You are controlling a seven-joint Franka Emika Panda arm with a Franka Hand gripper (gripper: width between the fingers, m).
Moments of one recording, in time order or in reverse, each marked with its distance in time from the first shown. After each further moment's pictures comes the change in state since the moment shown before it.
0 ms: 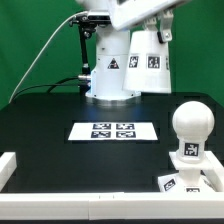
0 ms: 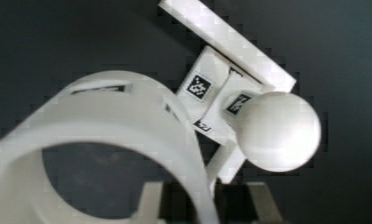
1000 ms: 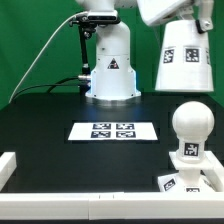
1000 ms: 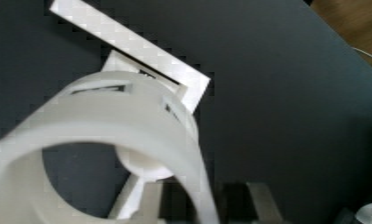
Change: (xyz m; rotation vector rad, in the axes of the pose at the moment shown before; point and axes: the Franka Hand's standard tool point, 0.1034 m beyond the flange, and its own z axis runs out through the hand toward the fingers) arm -0.001 -0.080 0.019 0.058 0.015 0.075
